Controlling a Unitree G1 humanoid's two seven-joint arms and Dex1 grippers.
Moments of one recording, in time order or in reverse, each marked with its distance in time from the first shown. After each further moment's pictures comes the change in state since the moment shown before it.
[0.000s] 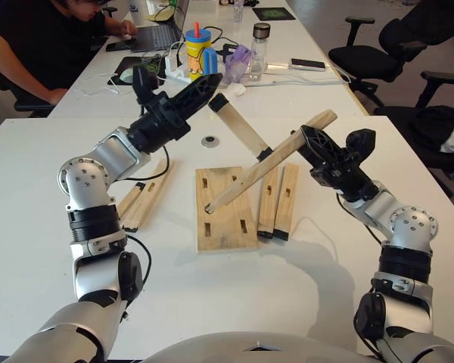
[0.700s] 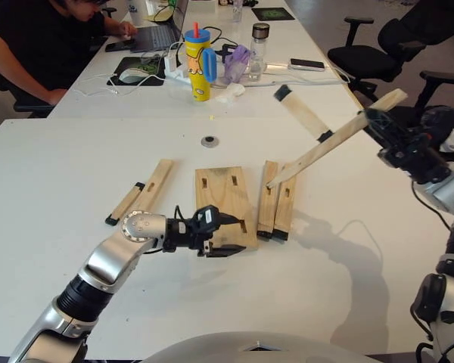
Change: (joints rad) left arm 0.505 0.273 -0.839 -0.351 0.919 -0.701 -0.398; right arm -0.154 -0.279 0.016 0.262 -0.316 -0.227 0.285
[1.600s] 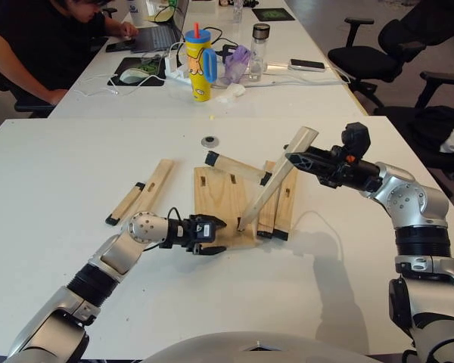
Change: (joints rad) left arm -0.083 0.006 -0.044 0.312 0.208 -0.348 -0.052; right arm -0.001 0.094 0.285 -0.108 -0.253 -0.210 0.264
